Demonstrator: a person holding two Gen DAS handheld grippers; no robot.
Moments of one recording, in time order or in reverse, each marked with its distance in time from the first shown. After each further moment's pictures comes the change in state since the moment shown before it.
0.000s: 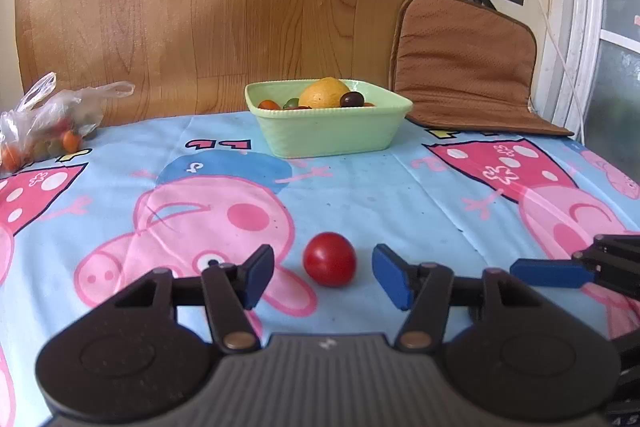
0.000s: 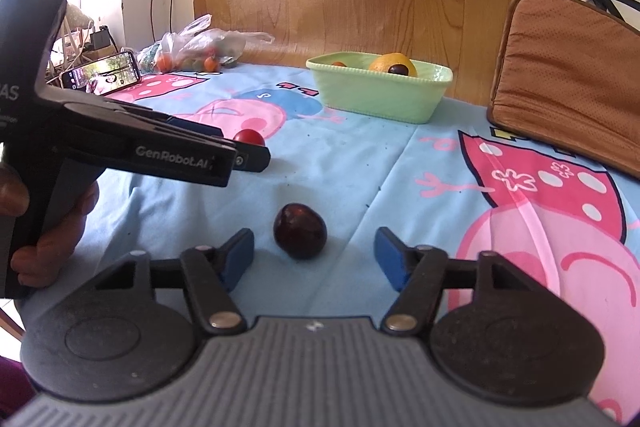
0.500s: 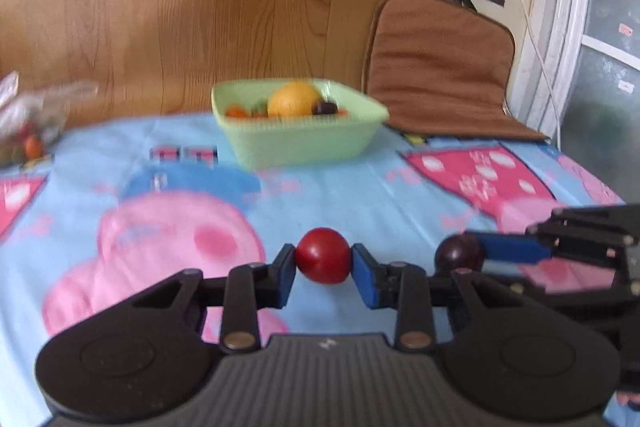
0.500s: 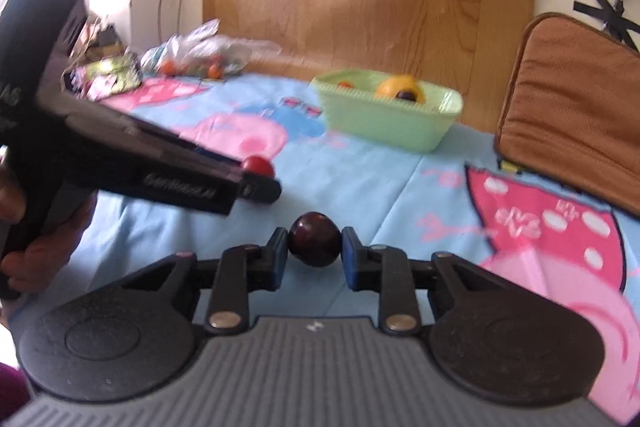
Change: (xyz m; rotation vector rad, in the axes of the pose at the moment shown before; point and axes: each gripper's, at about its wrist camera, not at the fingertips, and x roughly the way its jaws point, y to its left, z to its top) left arm 0.015 0.004 0.031 0.008 0.015 -0.101; right arm 0.014 -0.013 0.032 -0.046 -0.054 0.002
